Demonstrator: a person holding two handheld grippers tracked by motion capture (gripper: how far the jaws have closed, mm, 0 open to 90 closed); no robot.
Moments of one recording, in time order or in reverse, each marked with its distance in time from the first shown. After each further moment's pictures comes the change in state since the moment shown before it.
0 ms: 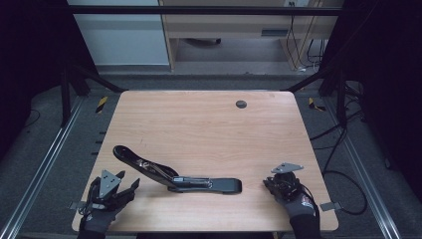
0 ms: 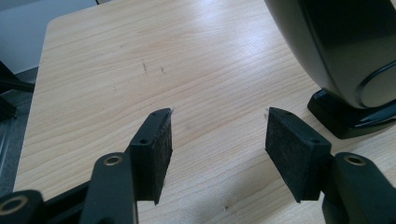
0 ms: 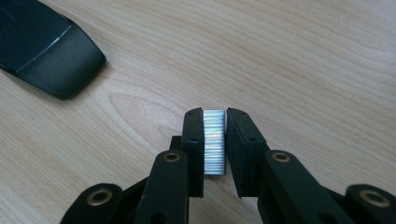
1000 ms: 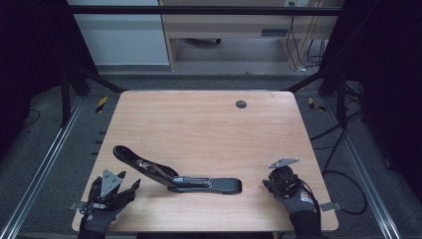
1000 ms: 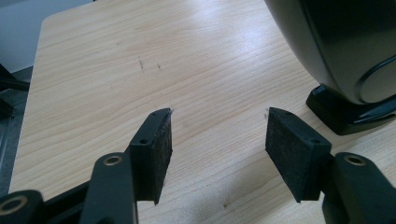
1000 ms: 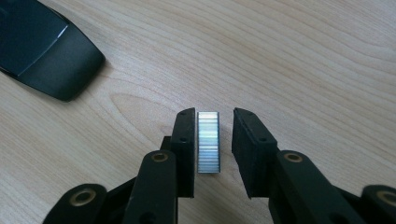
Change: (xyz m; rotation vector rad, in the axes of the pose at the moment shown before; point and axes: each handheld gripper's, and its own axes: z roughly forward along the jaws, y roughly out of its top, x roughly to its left) left arm 0.000 0.000 0.002 0.013 -0.009 0.008; right arm 0.002 0.019 -0.004 0.113 -0.013 0.012
